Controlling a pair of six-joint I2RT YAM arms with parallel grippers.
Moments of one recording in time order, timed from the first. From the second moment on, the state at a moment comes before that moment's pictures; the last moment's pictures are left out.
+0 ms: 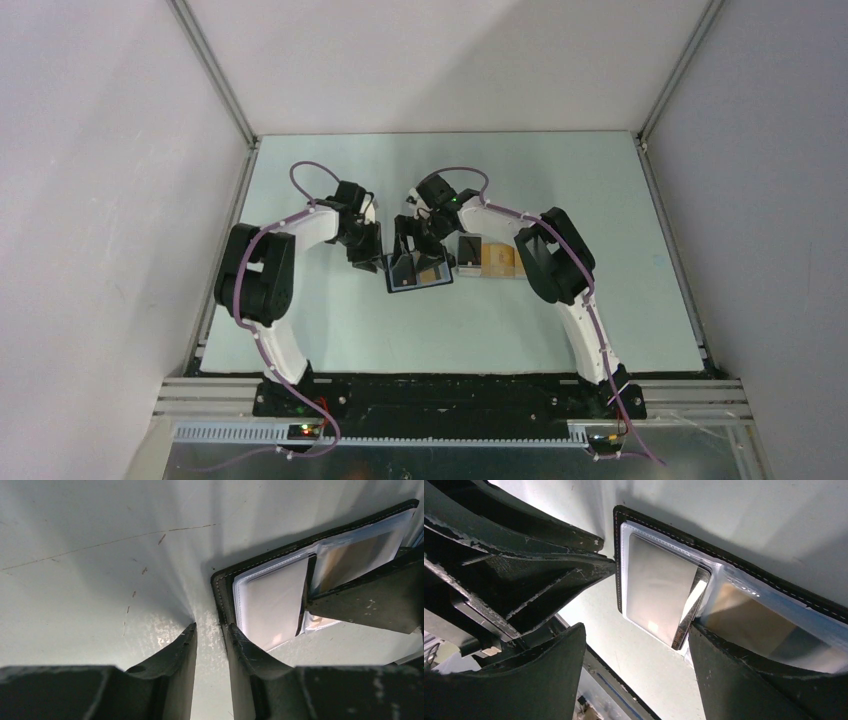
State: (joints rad) left arm -0.27 1.81 1.11 -0.58 0.29 -0.34; right arm 0.71 2.25 1.71 -0.55 -0.59 0.60
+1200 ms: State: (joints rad) left arm -0.18 1.63 0.90 -0.38 0.38 -0.47; right arm 0.67 2.07 1.68 -0.74 -0.25 0.43
